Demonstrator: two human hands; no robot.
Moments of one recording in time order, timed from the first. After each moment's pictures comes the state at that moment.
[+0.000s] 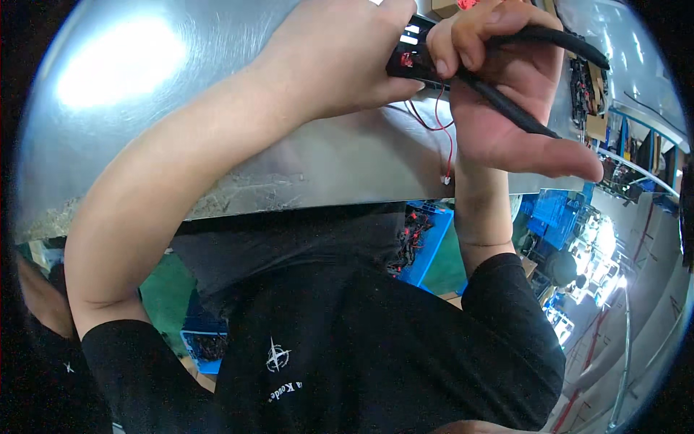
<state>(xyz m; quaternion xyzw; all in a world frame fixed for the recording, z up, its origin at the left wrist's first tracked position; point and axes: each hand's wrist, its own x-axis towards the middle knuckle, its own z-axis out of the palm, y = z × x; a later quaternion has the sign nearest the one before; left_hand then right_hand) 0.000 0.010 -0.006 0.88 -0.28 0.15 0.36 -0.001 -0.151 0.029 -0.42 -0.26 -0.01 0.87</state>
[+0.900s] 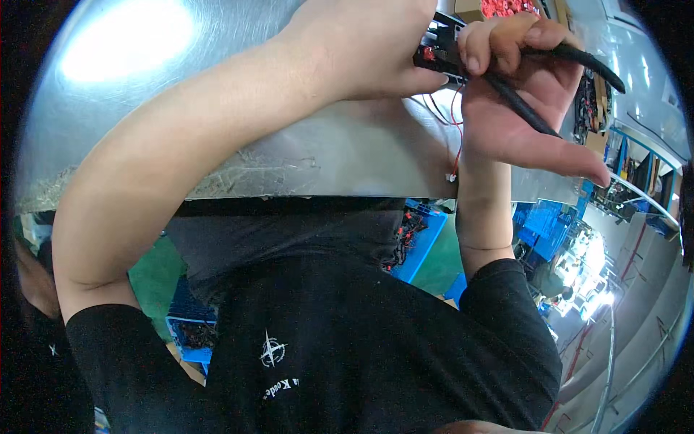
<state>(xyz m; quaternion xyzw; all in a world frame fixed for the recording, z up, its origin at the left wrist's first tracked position) 0.000 0.011 0.001 0.89 -0.27 0.18 0.33 0.018 -0.176 0.030 -0.54 -0.42 0.00 0.73</state>
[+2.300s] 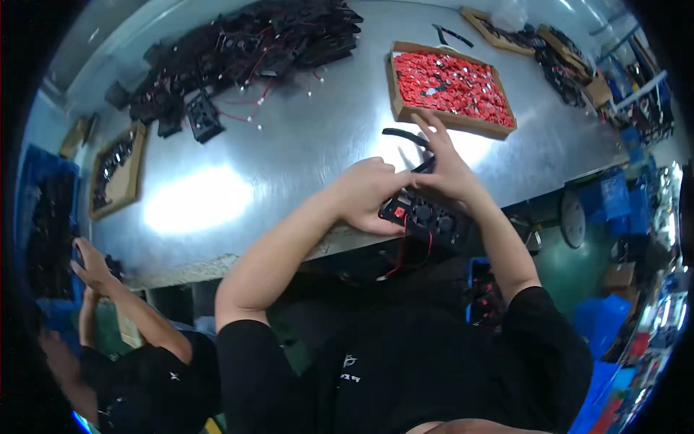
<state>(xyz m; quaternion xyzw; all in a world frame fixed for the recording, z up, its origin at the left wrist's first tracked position) -0.013 0.018 0.032 0.72 -0.61 -0.04 0.33 -0.034 -0.234 0.022 -0.92 -0.21 -0.10 0.33</state>
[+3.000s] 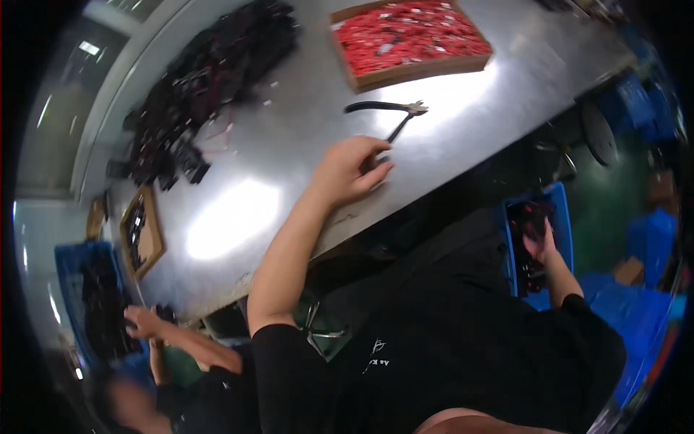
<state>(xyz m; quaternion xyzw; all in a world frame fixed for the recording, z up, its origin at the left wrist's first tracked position) -0.016 -0.007 0.019 0.80 -0.44 -0.05 0.40 -0.396 -0.488 -0.223 -0.30 0.62 -0.01 0.72</state>
